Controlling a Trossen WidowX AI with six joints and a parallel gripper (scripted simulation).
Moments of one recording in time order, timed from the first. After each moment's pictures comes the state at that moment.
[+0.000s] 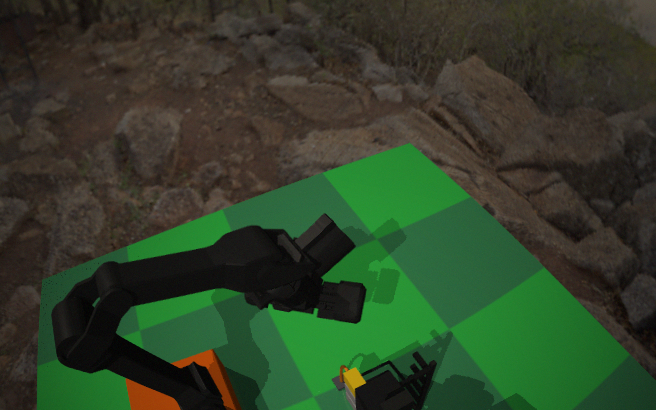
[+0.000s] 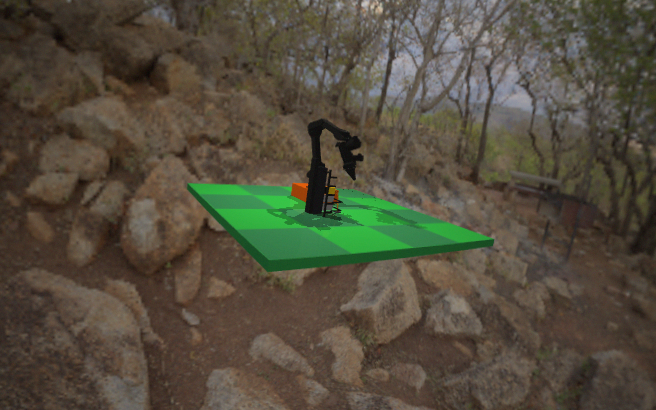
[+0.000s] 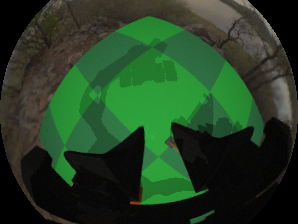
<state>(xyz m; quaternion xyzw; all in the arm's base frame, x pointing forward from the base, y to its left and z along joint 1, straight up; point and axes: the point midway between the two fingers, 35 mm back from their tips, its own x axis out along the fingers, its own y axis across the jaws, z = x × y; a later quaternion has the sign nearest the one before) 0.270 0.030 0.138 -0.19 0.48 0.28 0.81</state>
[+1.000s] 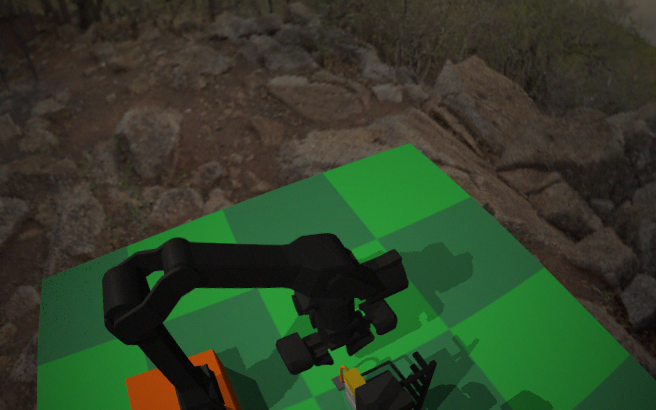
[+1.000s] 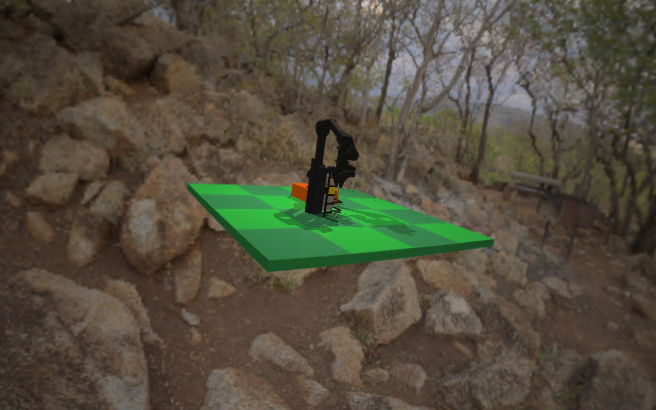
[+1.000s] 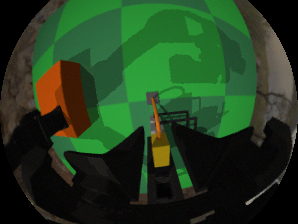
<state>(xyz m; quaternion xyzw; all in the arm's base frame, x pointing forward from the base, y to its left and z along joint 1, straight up) 0.261 -0.056 0.096 -0.46 0.53 0.45 0.55</state>
